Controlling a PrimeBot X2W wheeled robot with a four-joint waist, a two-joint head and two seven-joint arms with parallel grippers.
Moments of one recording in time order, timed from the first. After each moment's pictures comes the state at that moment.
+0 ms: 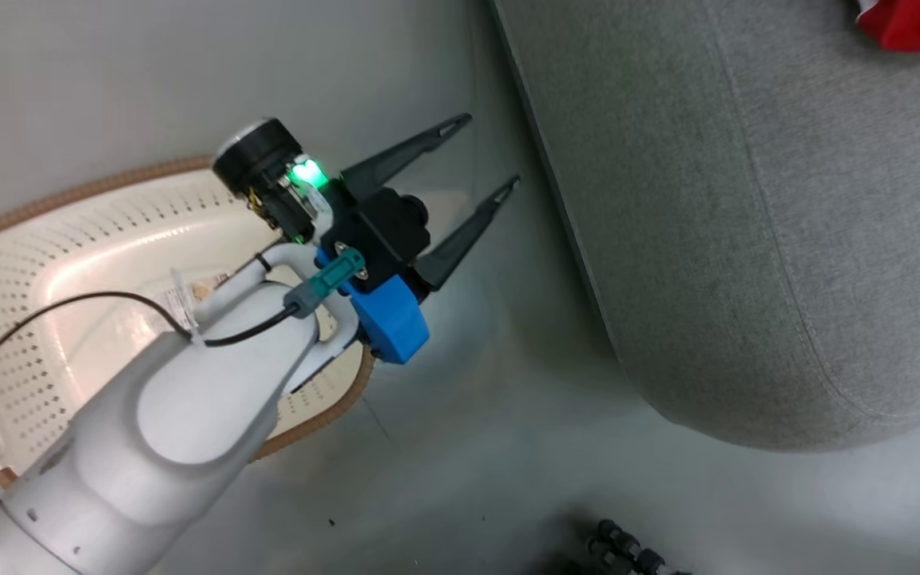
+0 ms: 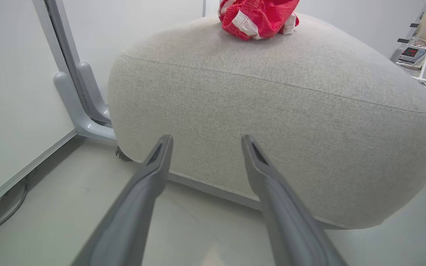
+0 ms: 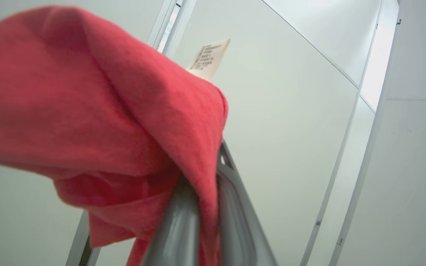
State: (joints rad) left arm -0.98 0.31 -0.92 0.36 -0.31 -0.10 -0.17; right arm -1.03 -0.43 -0.33 0.13 0.15 0.13 -0.26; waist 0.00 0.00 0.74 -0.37
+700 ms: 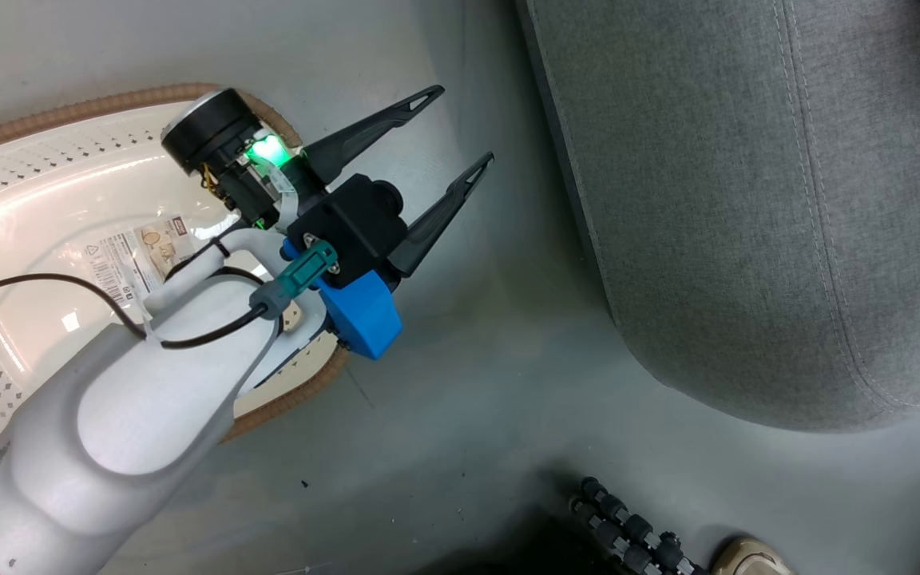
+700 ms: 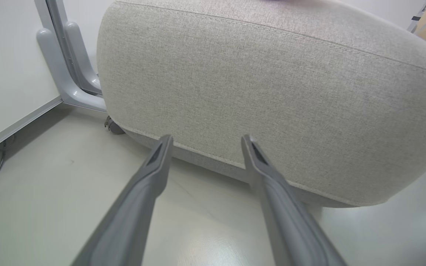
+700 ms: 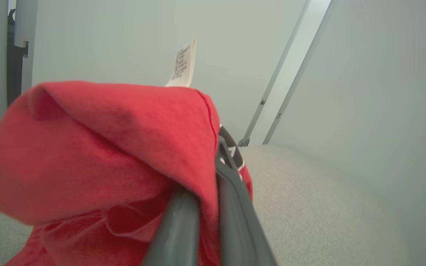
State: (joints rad) left arm -1.00 0.41 -0.92 0.20 -0.30 -0.08 -0.08; right arm -0.95 -0.38 -0.56 0.45 0.11 0.13 -0.26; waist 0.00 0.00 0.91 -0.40
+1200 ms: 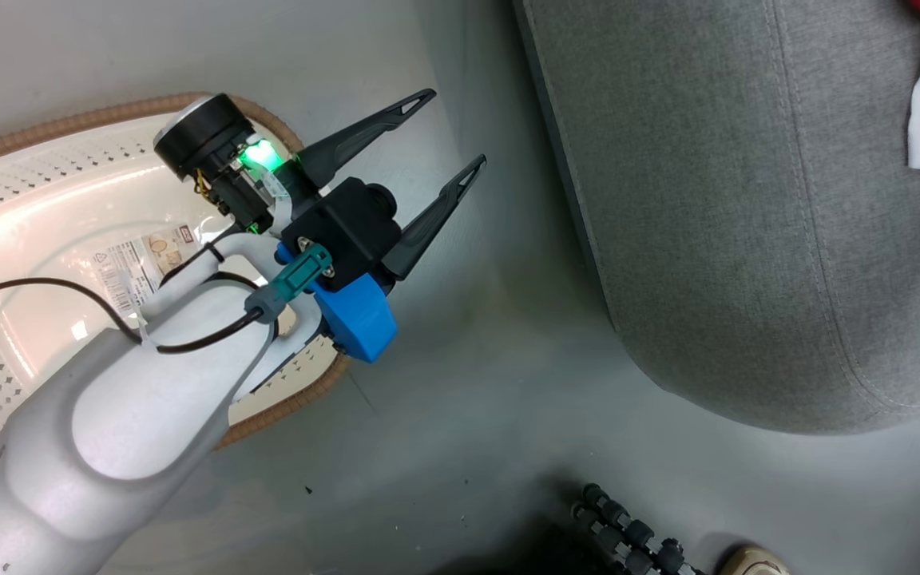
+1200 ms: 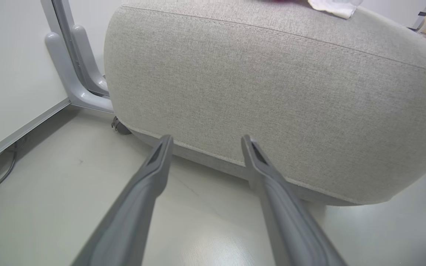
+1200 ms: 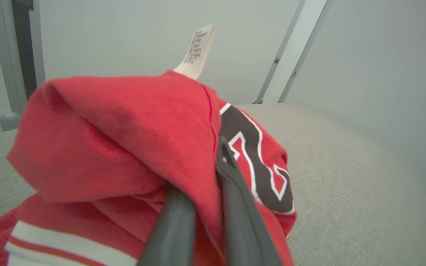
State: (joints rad) left arm -1.00 0.43 -0.93 0.19 -0.31 -0.07 -0.07; right arm -0.91 -0.26 -0.54 0.52 0.06 0.13 -0.26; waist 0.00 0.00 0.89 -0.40
